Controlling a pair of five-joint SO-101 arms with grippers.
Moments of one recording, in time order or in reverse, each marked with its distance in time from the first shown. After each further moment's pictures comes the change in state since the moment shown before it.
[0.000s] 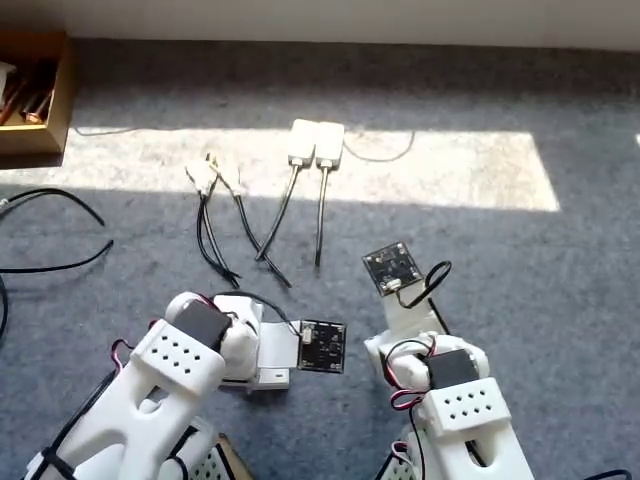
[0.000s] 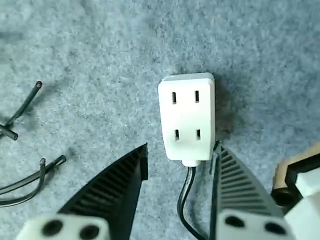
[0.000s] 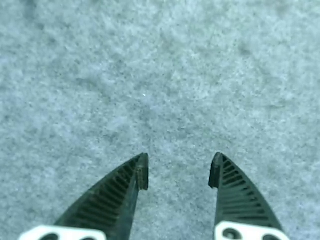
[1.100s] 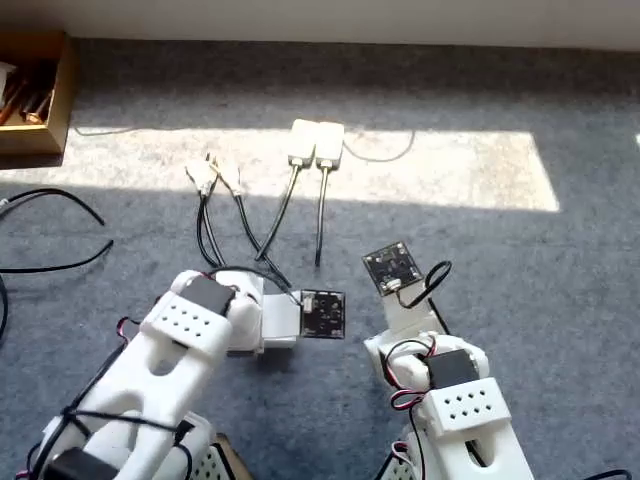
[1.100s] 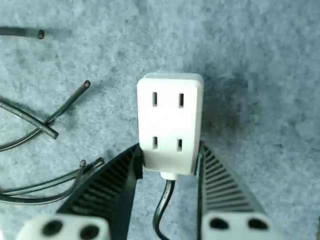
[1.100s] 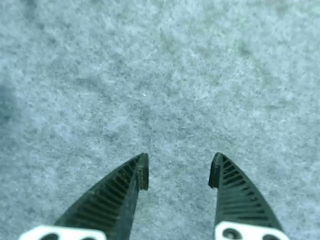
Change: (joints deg) left arm -4.8 13.5 -6.3 -10.6 -1.9; right arm 0.0 0.0 0.0 0.0 0.0
